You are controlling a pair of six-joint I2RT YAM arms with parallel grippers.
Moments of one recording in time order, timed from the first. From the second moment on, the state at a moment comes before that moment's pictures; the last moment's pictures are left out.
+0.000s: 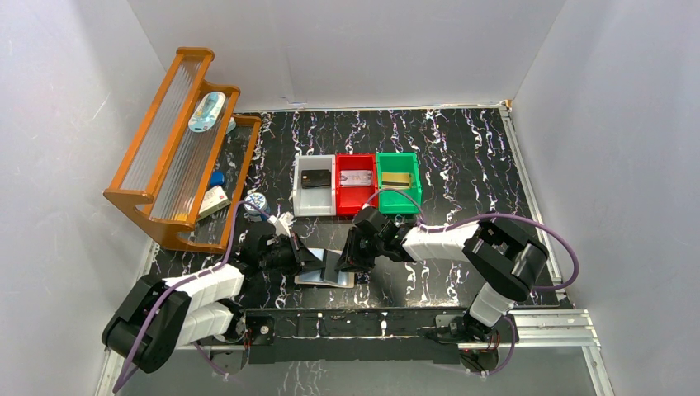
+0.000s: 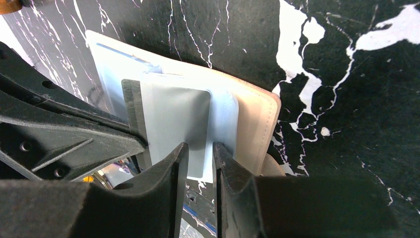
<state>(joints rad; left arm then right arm) -0.49 1.13 0.18 0.31 0.55 -0.98 0.97 1.64 0.74 0.00 -0.24 1.13</state>
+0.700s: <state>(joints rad) -0.49 1.13 0.20 0.25 0.53 -0.94 0.96 1.61 0.86 -0.02 -0.32 0.97</state>
